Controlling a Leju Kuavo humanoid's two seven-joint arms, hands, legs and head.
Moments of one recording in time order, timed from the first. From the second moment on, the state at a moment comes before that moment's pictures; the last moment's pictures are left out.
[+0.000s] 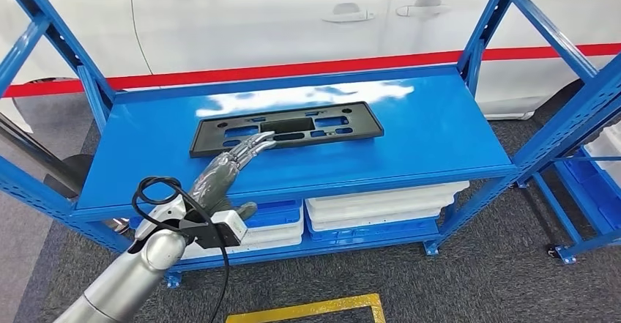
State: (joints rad) left arm -0.42 0.11 -0.63 -1.41 -0.54 0.12 -0.42; right arm -0.12 0.05 -1.00 -0.19 0.95 0.16 0.12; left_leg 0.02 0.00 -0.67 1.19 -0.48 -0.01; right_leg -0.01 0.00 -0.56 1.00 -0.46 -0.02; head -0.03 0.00
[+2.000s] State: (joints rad) left arm -0.41 0.11 -0.66 -1.44 -0.56 0.12 -0.41; right arm -0.12 0.06 -1.00 -0.19 0.95 0.17 0.11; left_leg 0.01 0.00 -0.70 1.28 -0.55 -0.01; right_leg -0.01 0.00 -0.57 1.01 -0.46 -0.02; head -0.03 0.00
